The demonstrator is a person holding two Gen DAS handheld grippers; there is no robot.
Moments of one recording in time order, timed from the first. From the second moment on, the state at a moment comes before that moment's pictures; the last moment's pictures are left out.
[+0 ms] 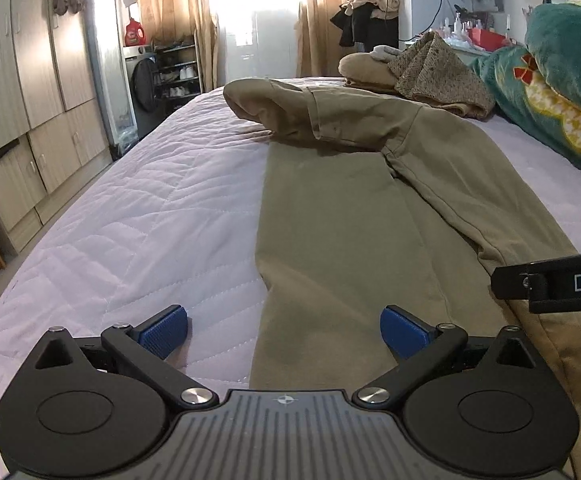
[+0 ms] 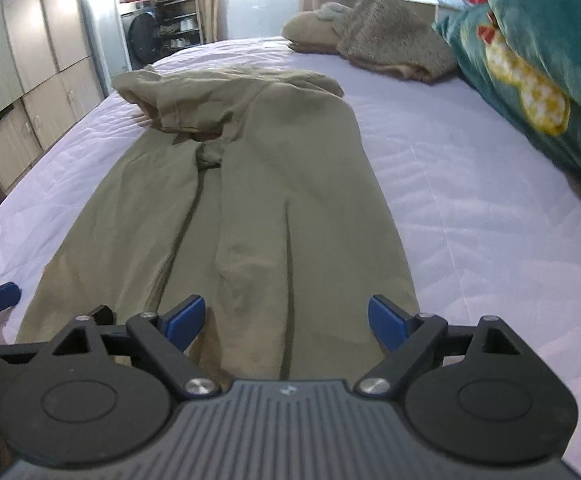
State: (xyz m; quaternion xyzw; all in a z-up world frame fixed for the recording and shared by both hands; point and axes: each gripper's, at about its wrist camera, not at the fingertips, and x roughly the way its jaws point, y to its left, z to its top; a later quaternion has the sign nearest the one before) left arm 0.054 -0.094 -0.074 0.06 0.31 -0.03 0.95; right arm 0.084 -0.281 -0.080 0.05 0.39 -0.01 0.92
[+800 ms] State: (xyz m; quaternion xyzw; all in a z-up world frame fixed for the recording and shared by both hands) left arm 0.053 -0.094 -0.075 0.05 0.31 -0.03 0.95; right arm 0.092 -0.282 -0.086 0.04 0.44 0.01 0.90
